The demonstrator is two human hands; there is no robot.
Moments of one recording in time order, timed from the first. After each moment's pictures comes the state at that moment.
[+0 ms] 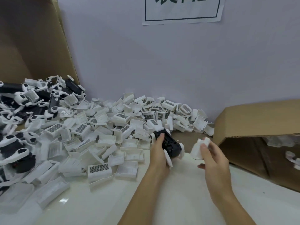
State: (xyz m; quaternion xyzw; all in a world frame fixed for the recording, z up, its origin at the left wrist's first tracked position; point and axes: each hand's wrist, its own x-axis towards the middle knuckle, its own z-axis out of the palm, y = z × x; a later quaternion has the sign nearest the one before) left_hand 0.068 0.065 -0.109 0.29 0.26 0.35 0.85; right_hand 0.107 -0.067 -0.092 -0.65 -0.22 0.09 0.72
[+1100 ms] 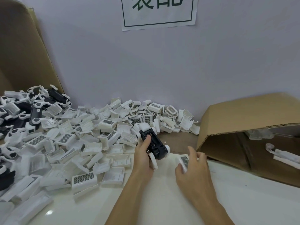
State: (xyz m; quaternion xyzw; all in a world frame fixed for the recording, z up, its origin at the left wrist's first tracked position) left_hand 0.054 0.068 -0.106 0.41 0.20 0.36 0.81; right_hand 0.111 -0.074 -0.117 -0.88 -0.30 -0.04 0.35
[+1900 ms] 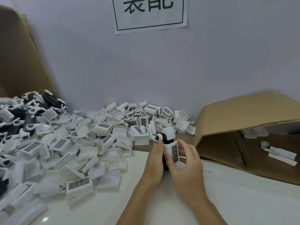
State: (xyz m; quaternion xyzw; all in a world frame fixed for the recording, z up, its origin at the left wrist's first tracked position) left_hand 0.069 0.040 -0.119 0.64 0.11 0.32 0.69; right_hand 0.113 -0.063 -0.122 -0.69 -0.37 -0.12 0.61
